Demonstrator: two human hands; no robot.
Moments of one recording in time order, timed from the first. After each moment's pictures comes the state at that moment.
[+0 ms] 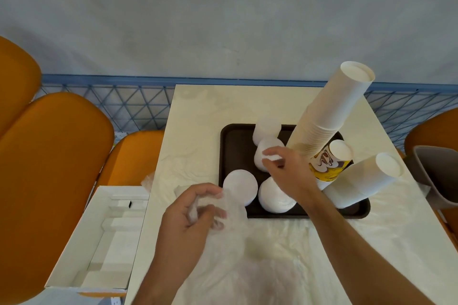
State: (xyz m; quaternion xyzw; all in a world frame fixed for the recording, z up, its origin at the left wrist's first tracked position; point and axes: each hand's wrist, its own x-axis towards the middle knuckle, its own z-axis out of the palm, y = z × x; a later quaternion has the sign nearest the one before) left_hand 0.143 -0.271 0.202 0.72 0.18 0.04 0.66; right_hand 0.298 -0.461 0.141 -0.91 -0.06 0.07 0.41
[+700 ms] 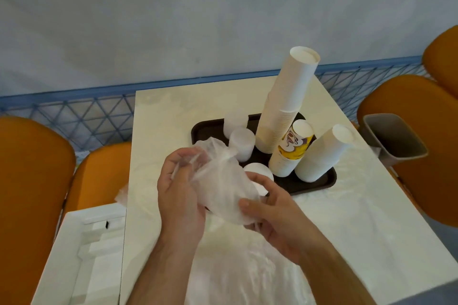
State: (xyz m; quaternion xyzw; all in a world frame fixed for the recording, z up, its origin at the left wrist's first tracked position) left_hand 0.191 -0.297 0.215 0.50 0.25 0.08 0.83; right_hand 0.172 -0.459 0.188 -0.56 0.10 0.27 0.77
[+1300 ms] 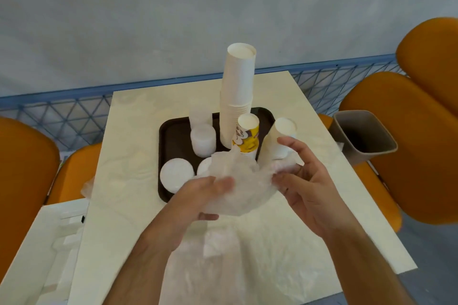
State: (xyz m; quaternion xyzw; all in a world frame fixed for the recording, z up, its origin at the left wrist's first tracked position) left_hand 0.157 -0.397 0.217 0.68 0.12 -0.27 0.68; right_hand 0.164 -0.619 0.223 -0.53 0.03 0.11 0.84
